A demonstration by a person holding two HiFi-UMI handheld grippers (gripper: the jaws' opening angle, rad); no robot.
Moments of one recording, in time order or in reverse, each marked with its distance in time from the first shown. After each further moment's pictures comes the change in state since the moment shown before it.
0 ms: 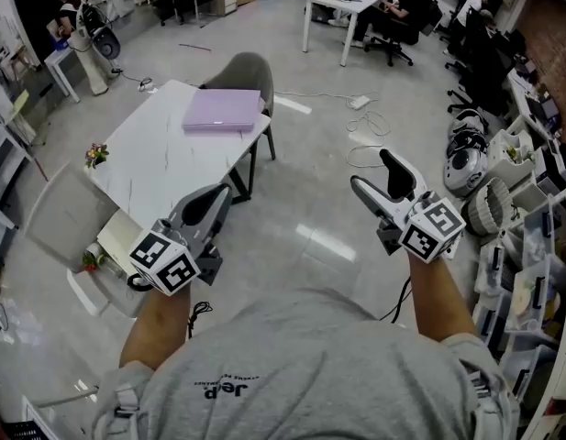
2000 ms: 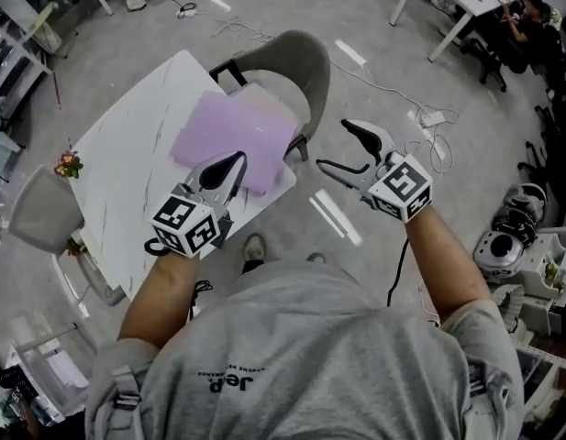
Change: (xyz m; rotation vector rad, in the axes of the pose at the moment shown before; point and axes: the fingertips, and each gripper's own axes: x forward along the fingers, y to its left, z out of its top) left arm 0.312 0.460 -0.072 -0.068 0.171 0.397; right arm 0.530 -0.277 -0.183 -0.186 0.350 0.596
